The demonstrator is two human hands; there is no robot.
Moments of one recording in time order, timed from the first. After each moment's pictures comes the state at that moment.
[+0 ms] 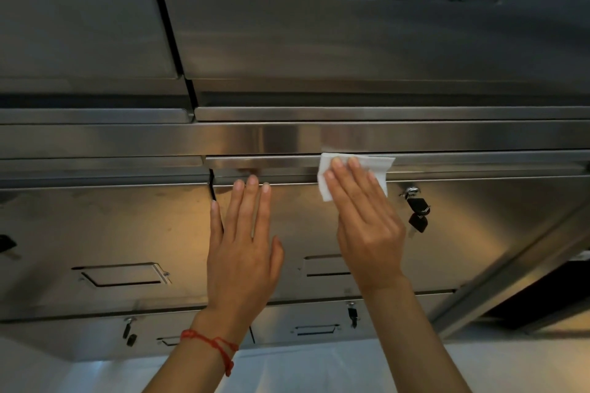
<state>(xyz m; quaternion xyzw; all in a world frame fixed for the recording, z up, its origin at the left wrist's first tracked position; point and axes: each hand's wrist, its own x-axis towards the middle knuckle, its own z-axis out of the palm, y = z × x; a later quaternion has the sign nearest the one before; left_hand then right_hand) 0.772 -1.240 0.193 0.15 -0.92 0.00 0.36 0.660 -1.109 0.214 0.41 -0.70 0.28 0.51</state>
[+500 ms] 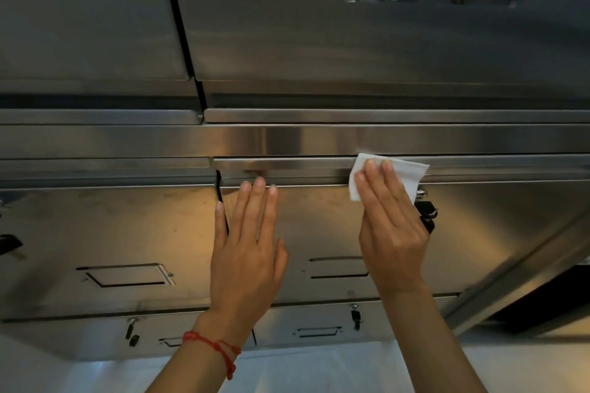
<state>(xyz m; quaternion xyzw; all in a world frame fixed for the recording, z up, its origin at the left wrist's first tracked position) 0.773 -1.244 0.192 0.15 -0.92 0.01 0.35 0.653 -1.097 0.211 0.38 -0.71 0.29 0.53</state>
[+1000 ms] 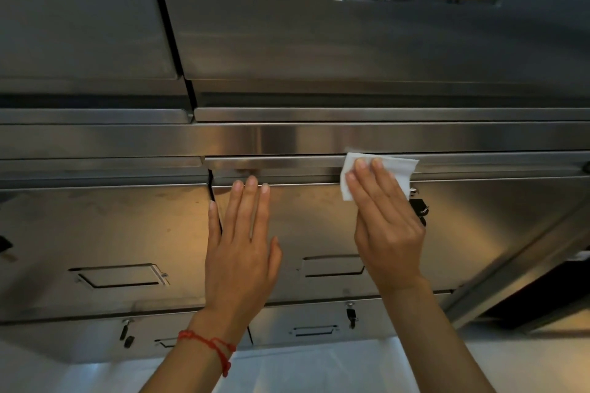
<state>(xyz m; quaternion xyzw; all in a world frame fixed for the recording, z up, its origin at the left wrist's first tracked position) 0.772 -1.242 0.192 0.15 -0.92 0.01 0.35 0.652 -1.091 0.216 0.40 -0.71 0.28 0.51</state>
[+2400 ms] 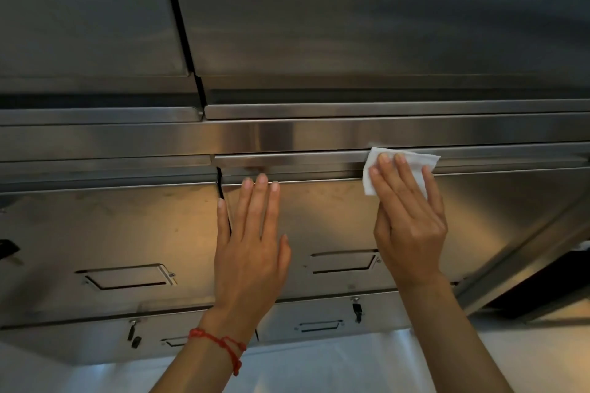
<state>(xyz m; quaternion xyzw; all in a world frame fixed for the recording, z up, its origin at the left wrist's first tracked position) 0.775 -1.245 0.191 0.13 -0.92 0.01 0.36 0.651 -1.083 0.218 0.37 -0.73 0.24 0.52</state>
